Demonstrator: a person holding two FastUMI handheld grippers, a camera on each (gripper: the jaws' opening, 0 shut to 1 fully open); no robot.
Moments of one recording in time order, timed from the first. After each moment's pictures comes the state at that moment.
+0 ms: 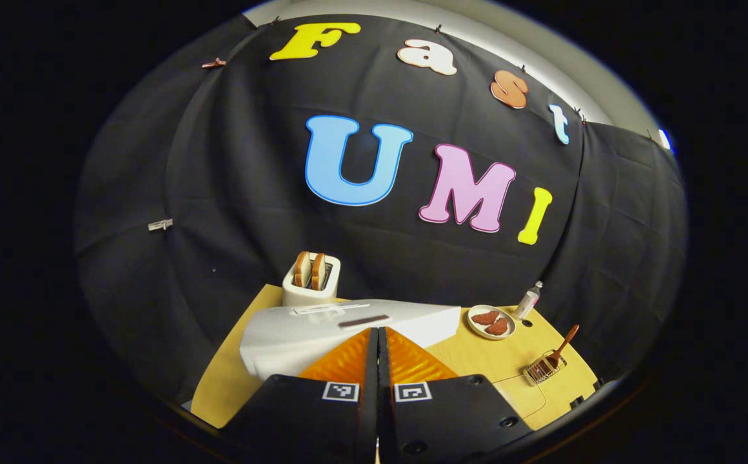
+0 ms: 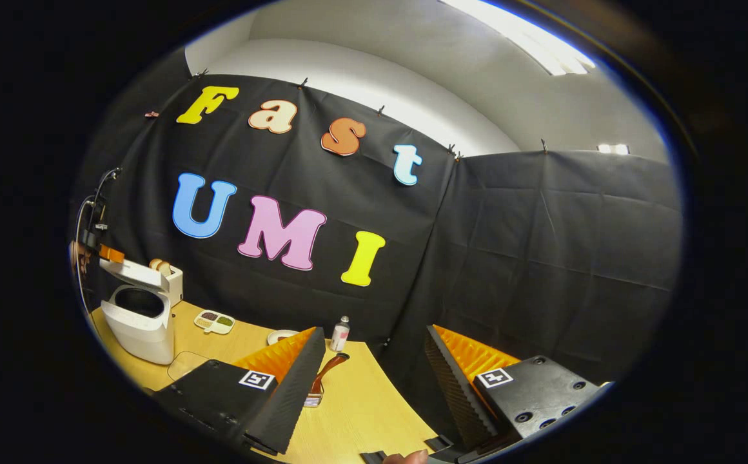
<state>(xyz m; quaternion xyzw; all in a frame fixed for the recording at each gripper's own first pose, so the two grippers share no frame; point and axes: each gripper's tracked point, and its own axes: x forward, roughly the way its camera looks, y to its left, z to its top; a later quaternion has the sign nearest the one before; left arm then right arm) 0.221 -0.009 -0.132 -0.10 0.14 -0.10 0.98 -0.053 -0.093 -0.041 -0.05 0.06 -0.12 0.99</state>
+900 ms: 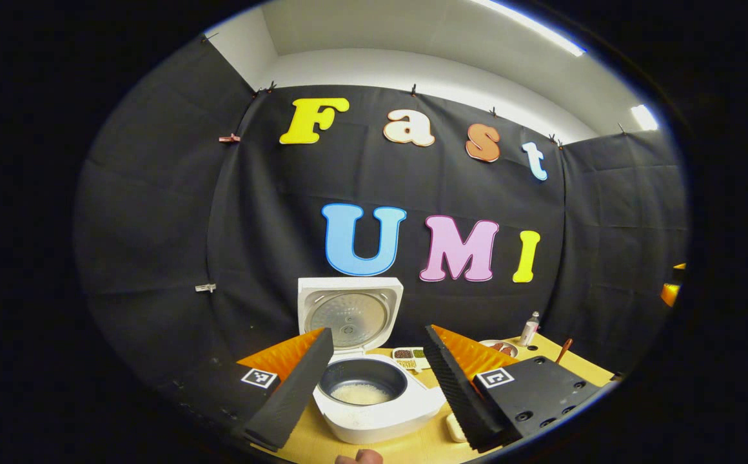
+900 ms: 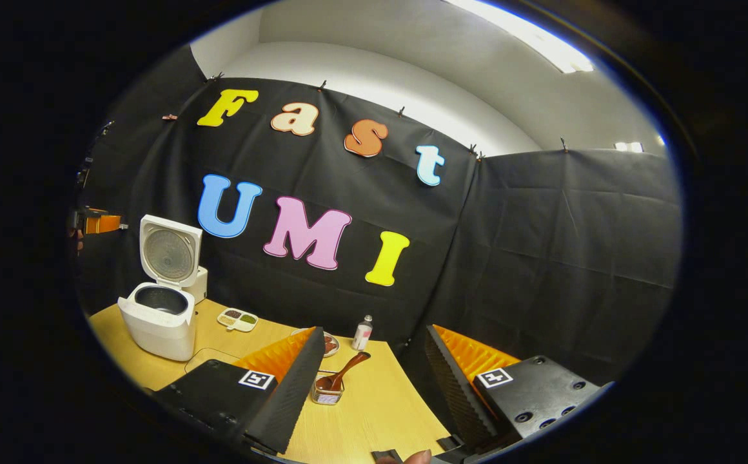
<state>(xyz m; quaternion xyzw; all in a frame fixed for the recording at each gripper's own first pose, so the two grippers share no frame) 0.083 0.014 -0.051 -0.07 0.02 -0.05 1.00 -0.055 -0.061 -0.050 -0.04 0.05 -0.06 1.00</state>
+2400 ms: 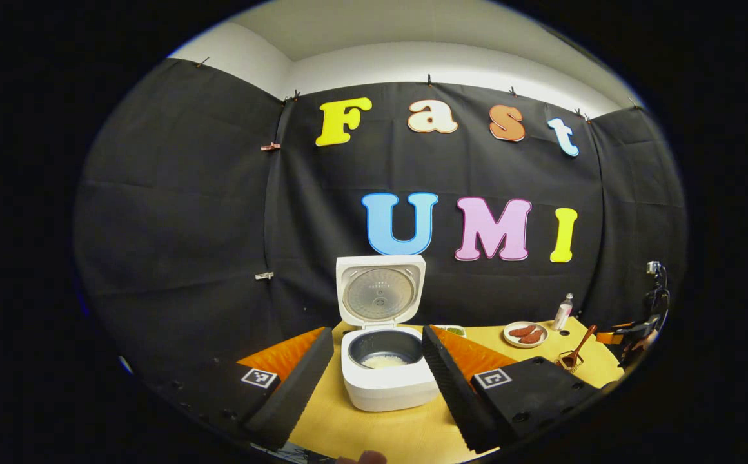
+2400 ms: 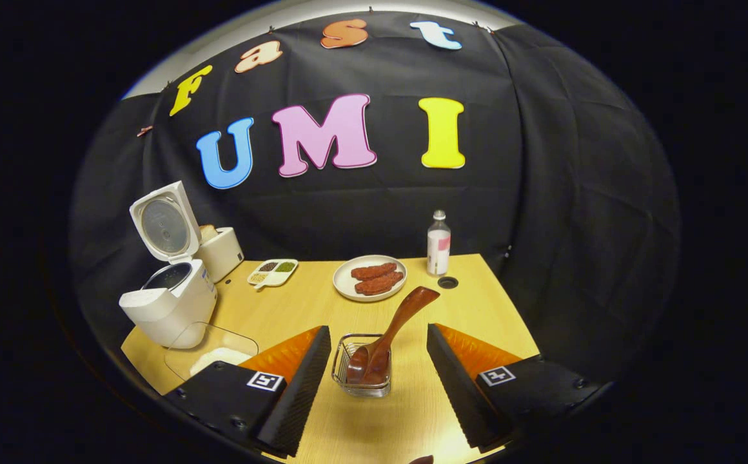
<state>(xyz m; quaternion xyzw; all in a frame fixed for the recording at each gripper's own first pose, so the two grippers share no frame) 0.004 -0.035 -0.055 -0.02 0.07 0.08 0.99 0.154 -0.061 -0.356 0.14 0.27 0.11 0.95</state>
